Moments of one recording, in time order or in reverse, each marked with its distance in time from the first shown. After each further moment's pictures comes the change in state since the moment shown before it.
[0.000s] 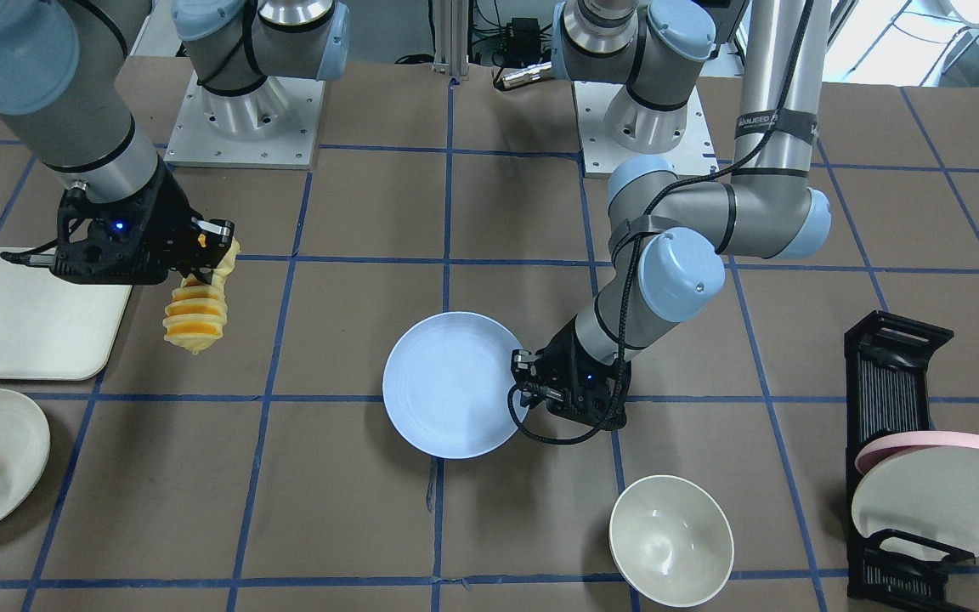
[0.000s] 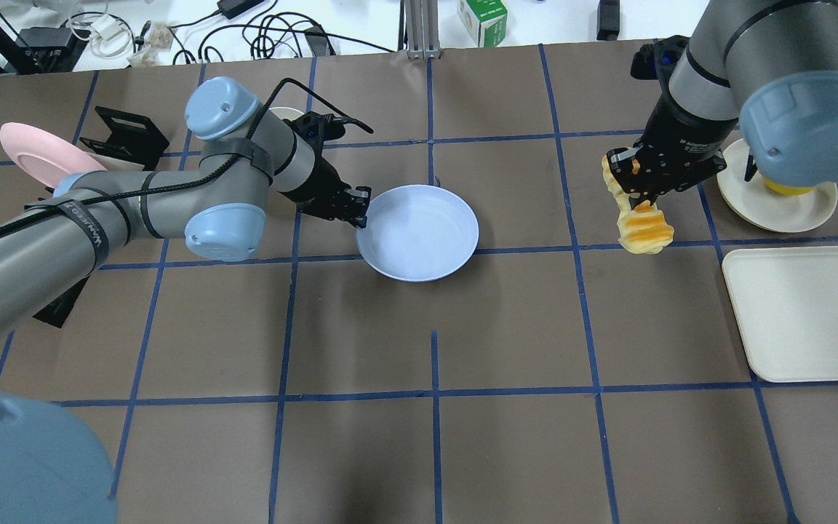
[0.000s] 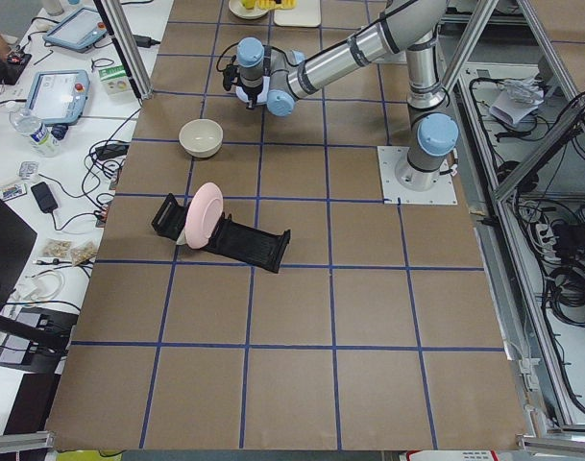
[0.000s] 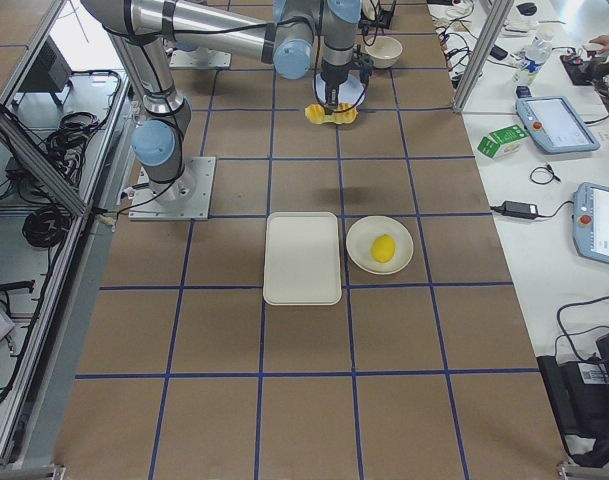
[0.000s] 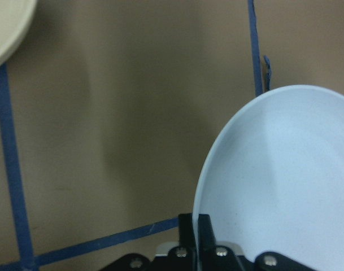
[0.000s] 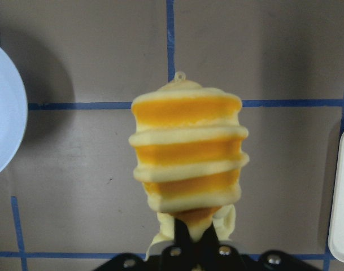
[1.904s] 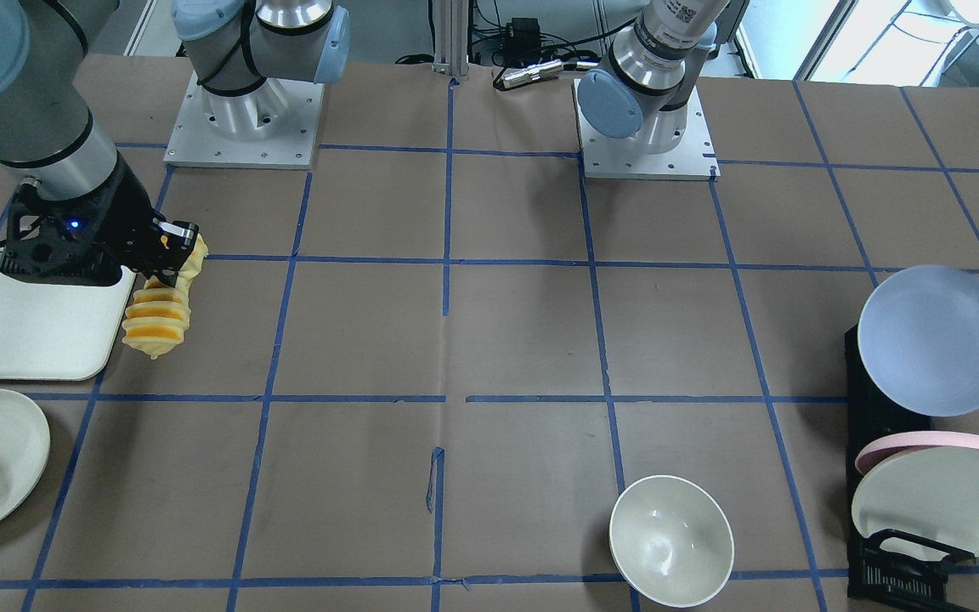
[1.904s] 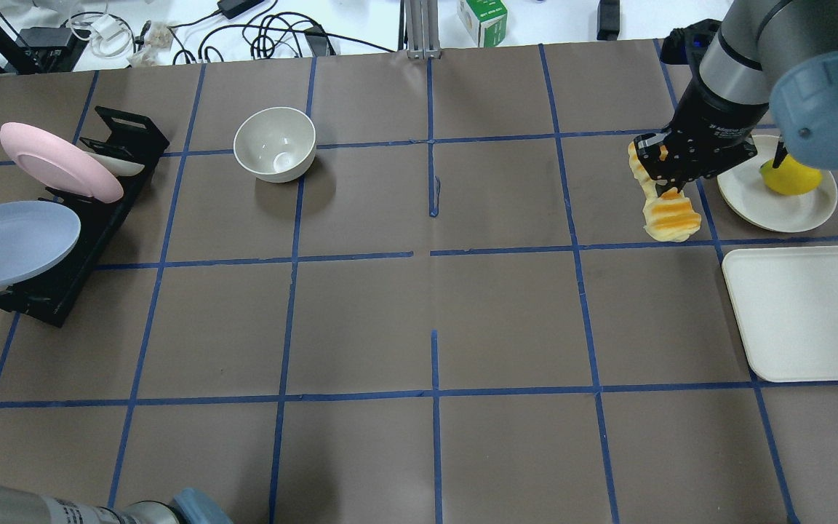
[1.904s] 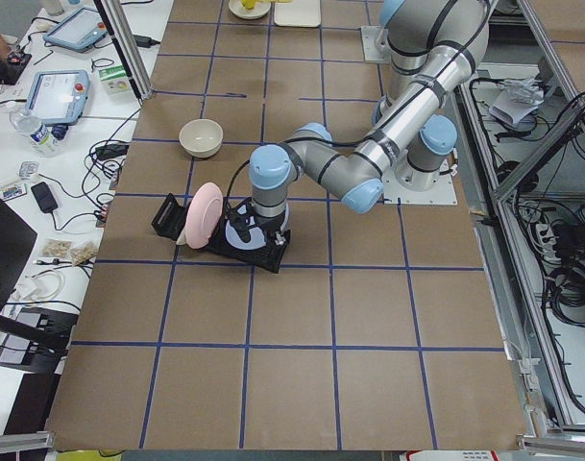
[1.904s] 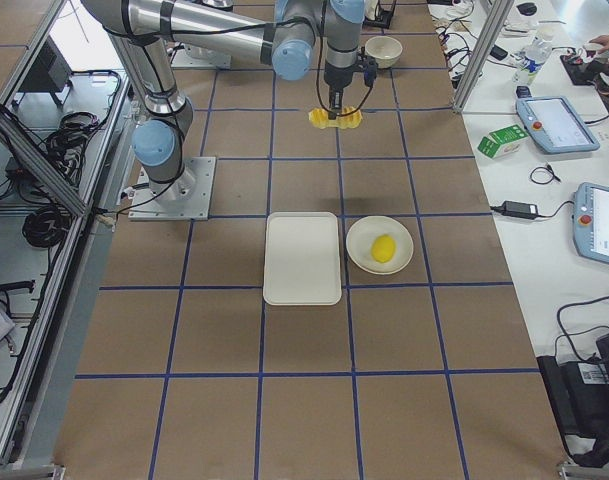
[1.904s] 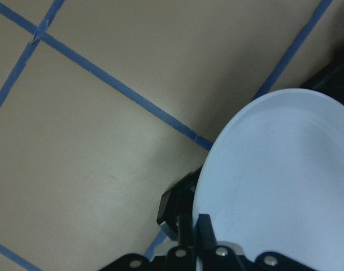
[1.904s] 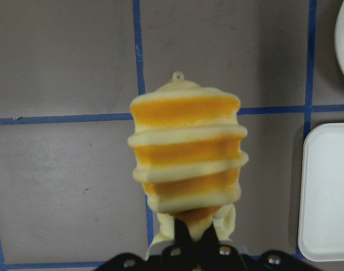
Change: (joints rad) left arm 0.898 0.197 0.196 -0.470 0.346 0.239; right arm -0.057 0.001 -0.032 0.011 -0.040 -0.031
